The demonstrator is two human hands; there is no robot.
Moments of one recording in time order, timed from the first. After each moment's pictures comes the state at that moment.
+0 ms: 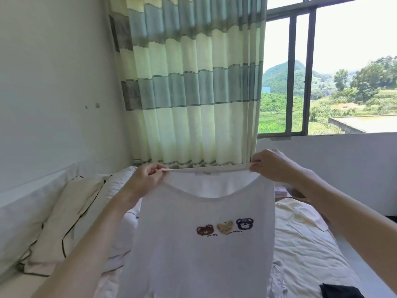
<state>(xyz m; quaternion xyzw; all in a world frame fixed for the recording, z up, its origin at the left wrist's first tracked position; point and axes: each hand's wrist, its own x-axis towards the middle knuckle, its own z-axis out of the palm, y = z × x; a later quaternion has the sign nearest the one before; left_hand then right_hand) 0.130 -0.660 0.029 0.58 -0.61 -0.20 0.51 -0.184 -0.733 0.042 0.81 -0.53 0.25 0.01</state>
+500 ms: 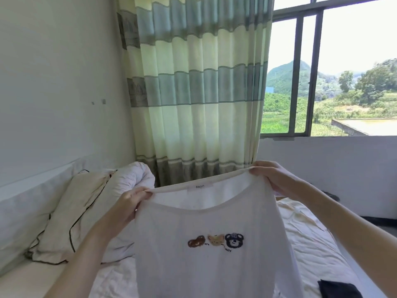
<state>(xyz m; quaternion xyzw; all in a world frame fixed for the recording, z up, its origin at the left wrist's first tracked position) 0.184 -0.605 -0.018 0.54 -0.54 -0.39 0.51 -0.168 -0.696 0.018 0.65 -0.41 0.42 -0.49</state>
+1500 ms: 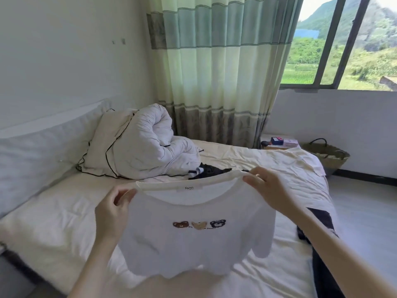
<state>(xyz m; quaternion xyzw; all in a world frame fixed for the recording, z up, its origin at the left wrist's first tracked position) 0.112 -0.372 -0.151 0.71 -0.41 -0.01 0.57 -0.204 -0.510 -0.119 0.75 -0.45 0.39 -0.28</state>
